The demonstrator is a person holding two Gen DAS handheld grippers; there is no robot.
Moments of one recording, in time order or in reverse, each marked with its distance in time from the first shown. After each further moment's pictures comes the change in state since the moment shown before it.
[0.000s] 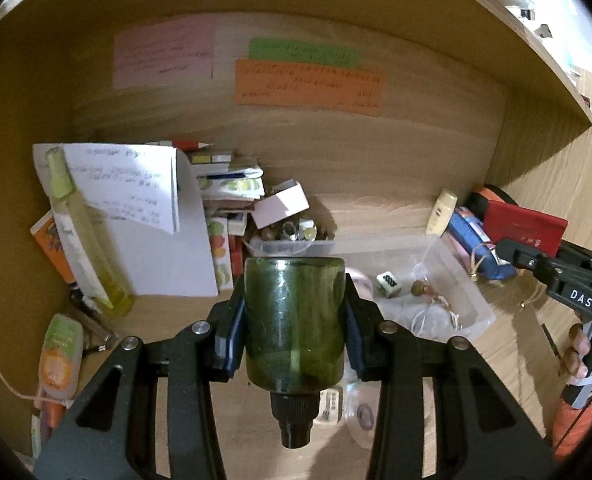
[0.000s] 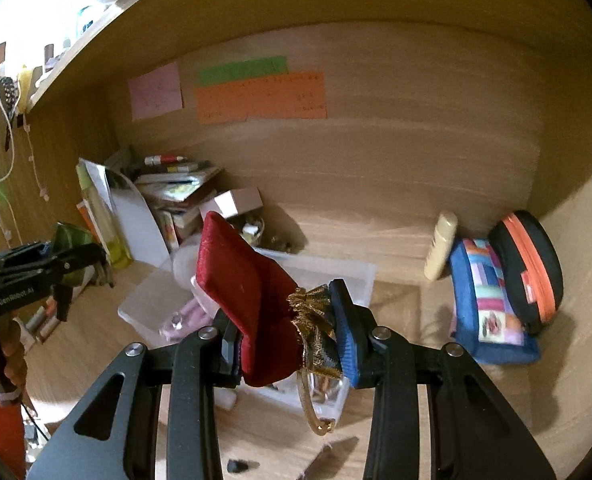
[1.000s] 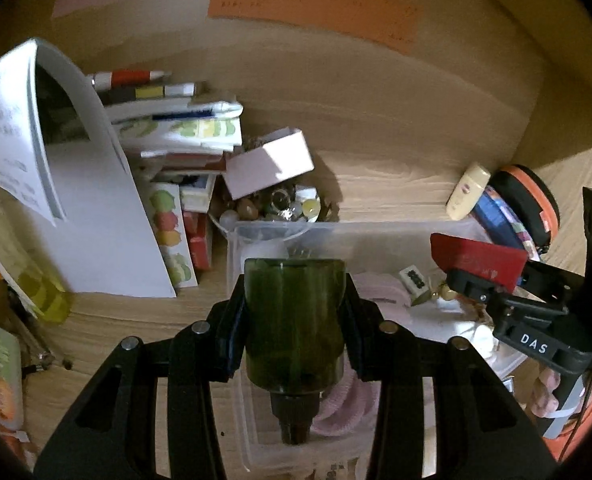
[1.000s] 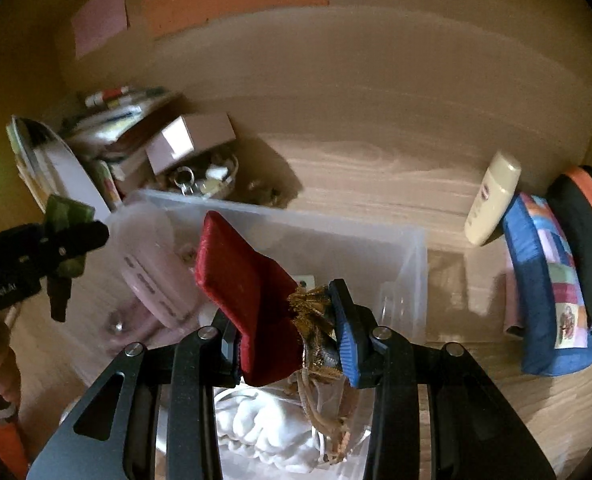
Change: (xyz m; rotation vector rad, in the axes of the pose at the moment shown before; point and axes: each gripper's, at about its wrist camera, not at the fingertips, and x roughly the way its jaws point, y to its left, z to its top) left arm 0.108 0.009 0.000 -0.040 0.165 -0.051; right arm 0.123 -0.004 -0.017 0.030 0.225 -0.050
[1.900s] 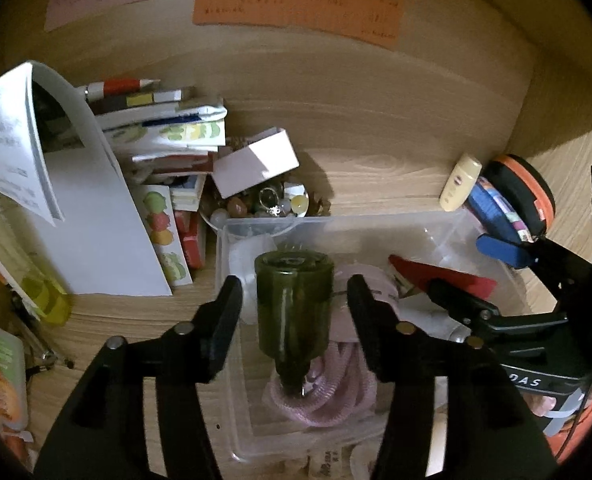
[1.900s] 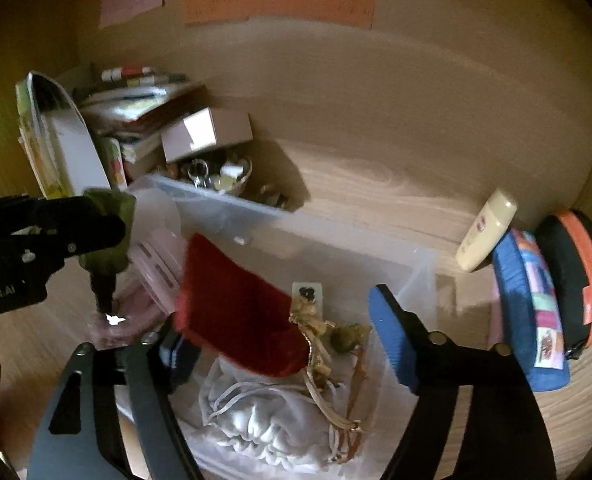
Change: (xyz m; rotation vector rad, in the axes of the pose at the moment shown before) left arm -0.010 -0.005 -0.002 0.038 -0.014 0.000; right arm -0.013 0.033 0.000 -0.124 -0.057 -0.084
